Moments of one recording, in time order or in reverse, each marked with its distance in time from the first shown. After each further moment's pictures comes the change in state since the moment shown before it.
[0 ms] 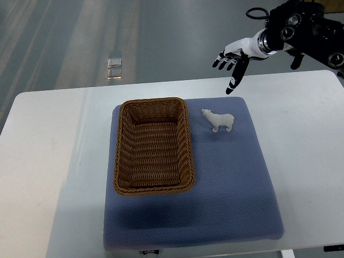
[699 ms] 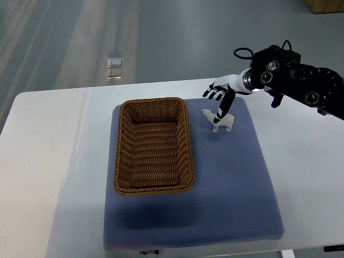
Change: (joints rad) left arm 0.000 0.000 0.000 0.007 0.000 0.000 0.000; right arm -0.185 0.076 -0.007 0.028 -0.036 -0.167 0.019
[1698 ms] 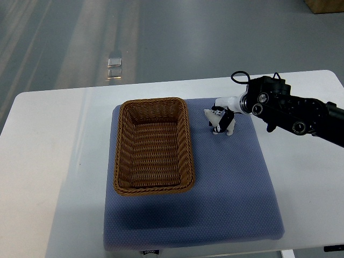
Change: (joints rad) left arm 0.000 0.000 -0.001 0.002 -0.001 0.000 0.000; right arm -0.095 0.031 -0.023 -0.008 -0.130 -0.092 0.028
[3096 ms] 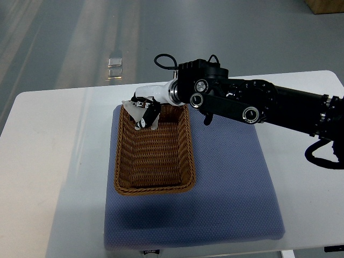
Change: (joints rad) left arm 0.000 0.000 0.000 0.000 0.000 0.001 0.000; right arm 0.207 0.240 -0.072 0.086 0.195 -0.088 0.026
